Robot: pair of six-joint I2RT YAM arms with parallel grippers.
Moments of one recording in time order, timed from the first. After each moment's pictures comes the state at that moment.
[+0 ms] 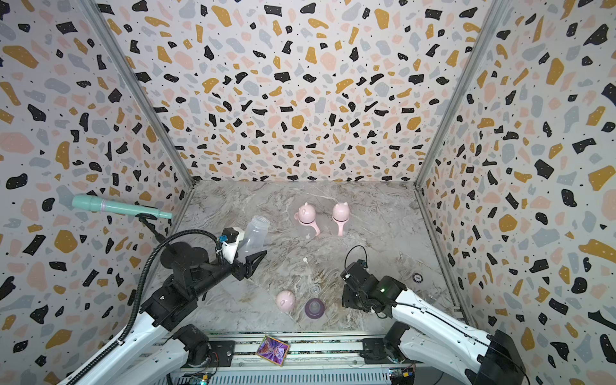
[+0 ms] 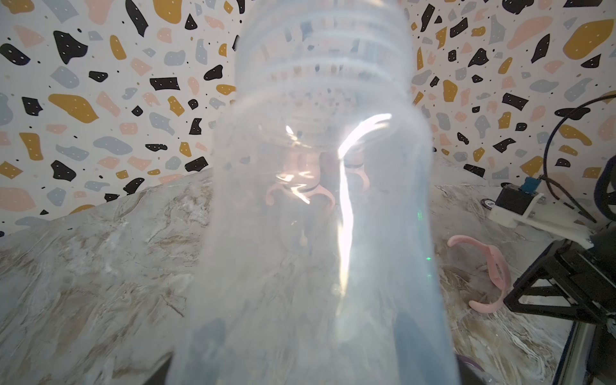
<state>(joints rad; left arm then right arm) -0.57 0.66 0.59 -0.19 0.12 -0.03 0.84 0.90 0.56 -0.86 0.05 0.95</state>
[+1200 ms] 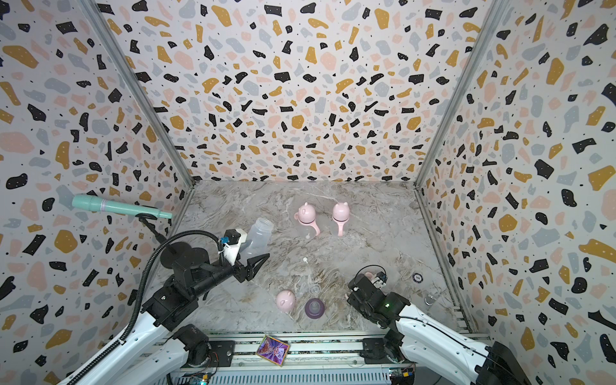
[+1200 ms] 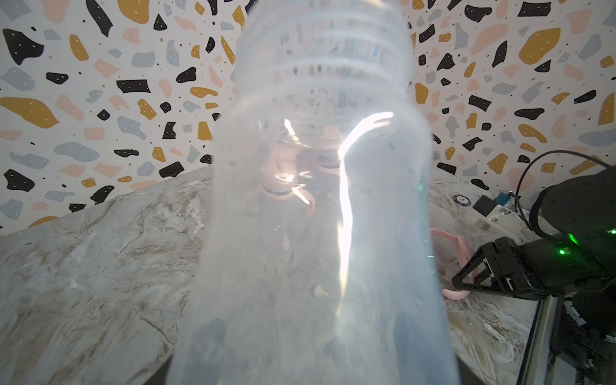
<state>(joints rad) -0.57 0.66 0.58 -0.16 0.20 -0.03 0.78 0.78 0.31 -0.62 0.18 1.37</state>
